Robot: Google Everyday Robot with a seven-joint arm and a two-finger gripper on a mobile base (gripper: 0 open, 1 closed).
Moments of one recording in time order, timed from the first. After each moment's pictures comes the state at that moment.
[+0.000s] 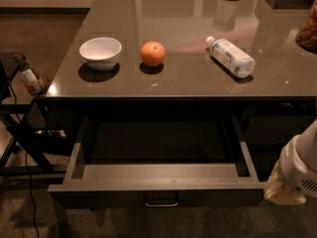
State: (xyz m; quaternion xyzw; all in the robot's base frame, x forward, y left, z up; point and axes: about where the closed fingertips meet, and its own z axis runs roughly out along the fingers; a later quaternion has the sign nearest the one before) arm 0.320 -0.253 0.780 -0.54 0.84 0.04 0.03
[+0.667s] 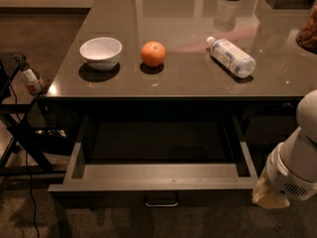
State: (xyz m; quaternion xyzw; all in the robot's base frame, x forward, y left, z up) arm 0.323 -0.238 0.748 -0.54 0.84 0.06 0.03
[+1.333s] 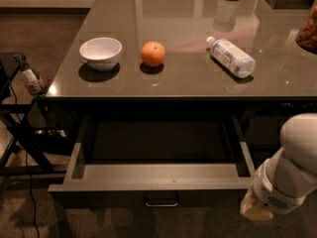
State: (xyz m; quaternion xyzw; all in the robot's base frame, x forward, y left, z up) arm 0.316 -0.223 0.701 -0.52 0.85 0.09 0.03
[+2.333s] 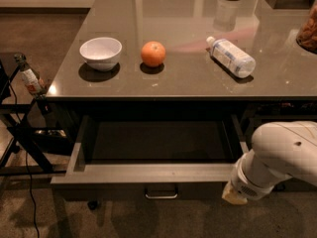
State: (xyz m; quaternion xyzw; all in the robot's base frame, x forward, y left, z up) arm 0.370 -0.201 0.652 -0.50 0.86 0.06 0.07
